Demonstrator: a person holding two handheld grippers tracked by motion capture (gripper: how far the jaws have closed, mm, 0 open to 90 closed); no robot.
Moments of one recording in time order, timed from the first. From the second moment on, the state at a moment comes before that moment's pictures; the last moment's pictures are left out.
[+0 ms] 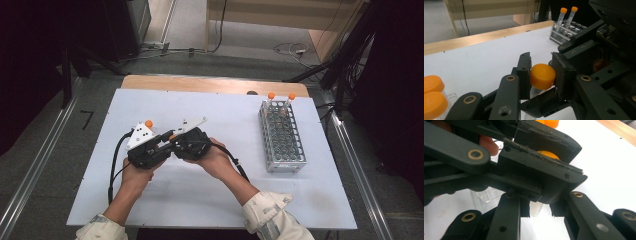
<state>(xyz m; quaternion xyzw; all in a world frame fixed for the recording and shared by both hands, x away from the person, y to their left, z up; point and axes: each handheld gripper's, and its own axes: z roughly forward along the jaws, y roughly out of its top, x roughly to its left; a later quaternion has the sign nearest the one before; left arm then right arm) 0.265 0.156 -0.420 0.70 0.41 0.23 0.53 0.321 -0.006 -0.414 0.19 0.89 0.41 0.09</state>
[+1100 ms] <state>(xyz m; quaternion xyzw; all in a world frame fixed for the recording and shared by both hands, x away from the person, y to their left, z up) 0.258 0.214 -0.389 0.65 0.46 0.29 0.54 0.329 -0.022 -0.423 0.24 0.87 0.42 0.10</state>
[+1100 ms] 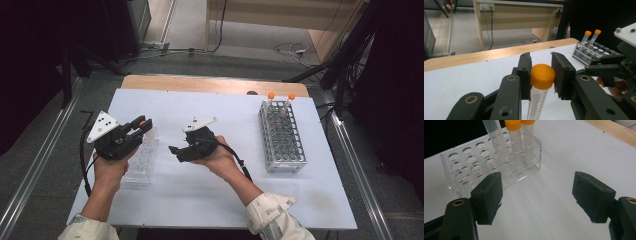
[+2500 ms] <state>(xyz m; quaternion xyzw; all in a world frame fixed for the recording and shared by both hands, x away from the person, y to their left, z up) 0.261 0.209 -0.429 0.65 0.50 0.30 0.49 0.329 -0.032 -0.421 0.25 0.86 0.43 0.10</state>
